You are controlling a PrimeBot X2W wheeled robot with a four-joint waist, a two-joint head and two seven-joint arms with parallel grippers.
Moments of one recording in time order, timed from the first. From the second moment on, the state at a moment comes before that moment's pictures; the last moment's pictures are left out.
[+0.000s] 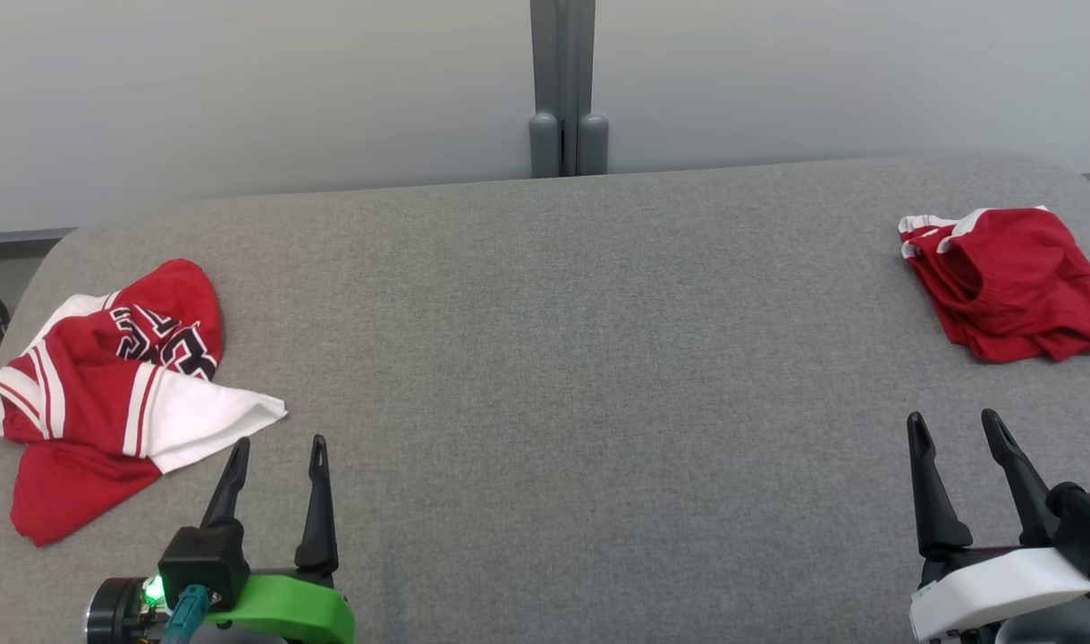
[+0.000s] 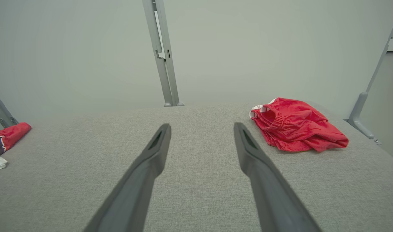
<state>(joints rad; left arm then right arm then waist) -0.01 0.24 -0.30 0.14 -0.33 0.18 -0.24 0.17 -0.06 -0.10 -0.17 0.16 0.13 -0.04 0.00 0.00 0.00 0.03</state>
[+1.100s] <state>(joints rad) -0.08 0.17 -0.17 0.12 -0.32 0.16 -0.26 0.10 -0.10 -0.01 -0.34 0.14 0.13 0.07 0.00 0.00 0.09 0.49</state>
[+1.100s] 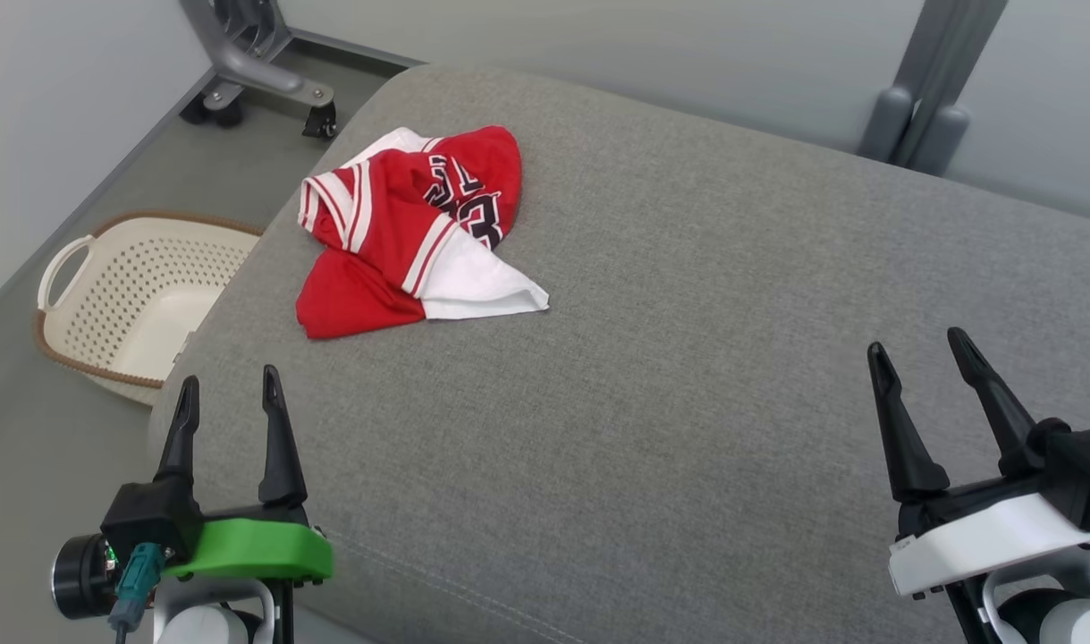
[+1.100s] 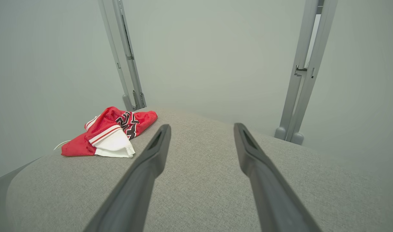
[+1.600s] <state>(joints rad) -0.55 0.08 -0.17 0.44 -0.36 -0.01 -0.26 -0.03 -0.20 -0.03 -0.51 0.11 0.13 0.20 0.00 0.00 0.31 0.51</state>
